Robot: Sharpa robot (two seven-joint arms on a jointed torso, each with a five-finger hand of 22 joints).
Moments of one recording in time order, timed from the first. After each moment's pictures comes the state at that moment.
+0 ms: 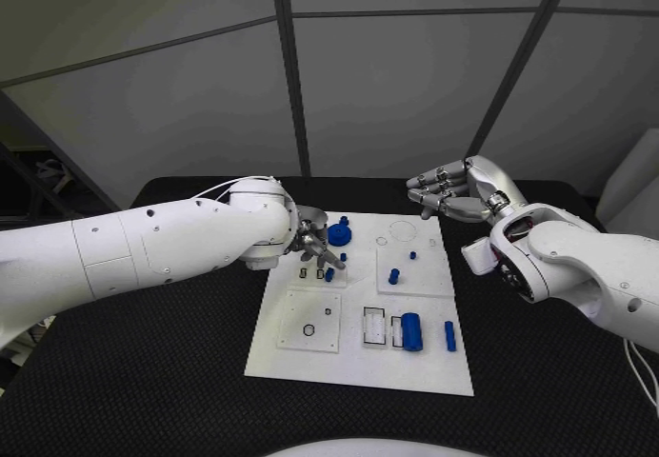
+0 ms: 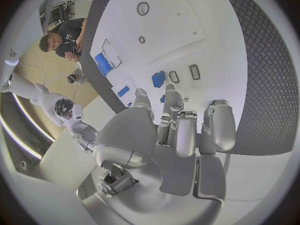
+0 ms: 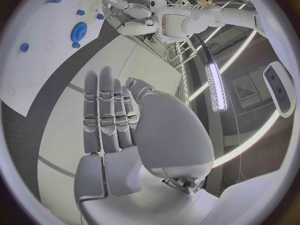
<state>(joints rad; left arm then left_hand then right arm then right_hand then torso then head) 1.33 -0.67 -0.09 1.44 -1.18 0.21 -0.51 1.14 0.13 -0.32 0.14 0.05 0.97 0.11 0.37 0.38 1.17 0.03 1.03 0.75 1.47 -0.03 1.51 1.31 0.06 1.36 0.08 1.40 1.26 1.19 -0.84 0.04 1.59 -0.68 -0.51 0.17 1.44 -0.13 0.30 0.16 0.31 1.08 0.15 0.07 0.07 1.29 0.07 0.08 0.15 1.41 0.00 0.28 0.44 0.17 1.07 0.11 0.61 0.62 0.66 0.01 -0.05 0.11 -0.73</state>
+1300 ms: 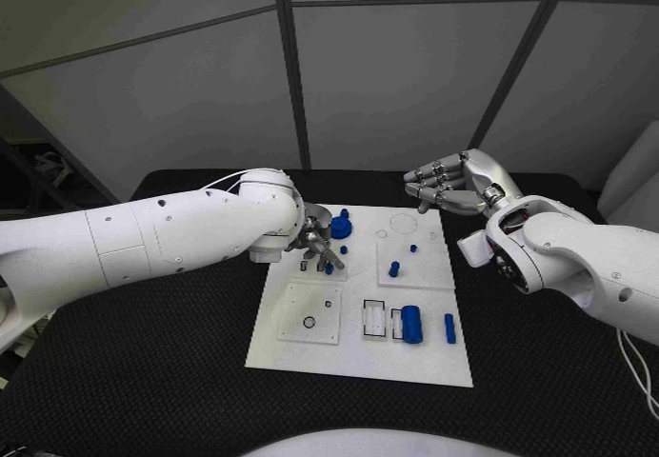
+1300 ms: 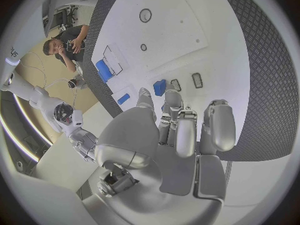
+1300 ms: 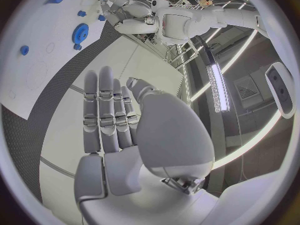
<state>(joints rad) 1.32 -0.64 -0.09 1.40 -1.17 0.30 -0.52 1.19 0.15 -0.29 0.12 0.05 0.96 0.11 0.37 0.40 1.17 0.03 1.03 0.75 1.47 -0.03 1.52 1.31 0.06 1.36 0.08 1.40 1.26 1.19 -0.81 0.03 1.56 -0.69 -0.51 0.15 1.43 -0.13 0.30 0.16 0.33 1.07 0.16 0.07 0.07 1.30 0.08 0.07 0.14 1.42 0.01 0.27 0.43 0.17 1.07 0.11 0.60 0.61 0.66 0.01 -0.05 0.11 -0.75</state>
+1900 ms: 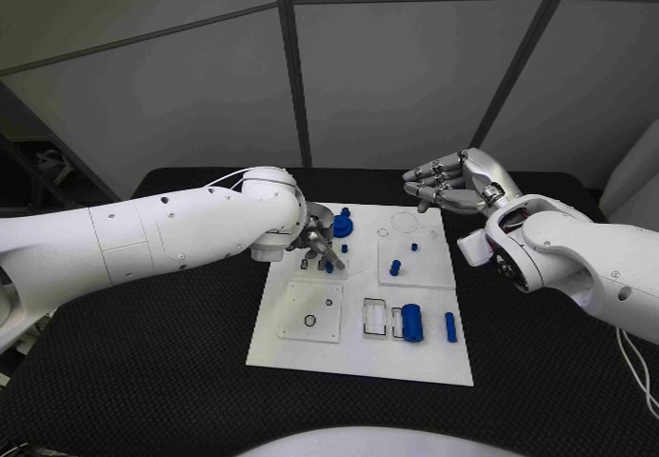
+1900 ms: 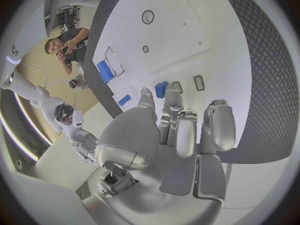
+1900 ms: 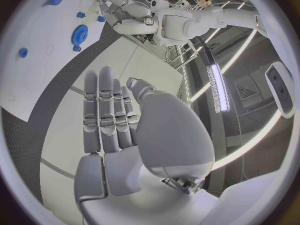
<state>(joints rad) 1.32 -0.63 -0.09 1.40 -1.16 0.31 -0.52 1.22 0.17 -0.25 0.10 0.05 0.96 0.11 0.37 0.40 1.17 0.03 1.03 0.75 1.47 -0.03 1.52 1.31 0.06 1.36 0.08 1.40 1.26 1.19 -0.81 0.03 1.56 -0.69 -0.50 0.15 1.43 -0.13 0.30 0.16 0.33 1.07 0.16 0.07 0.07 1.30 0.08 0.07 0.14 1.42 0.01 0.27 0.43 0.17 1.07 0.11 0.60 0.61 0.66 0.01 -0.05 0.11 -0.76</state>
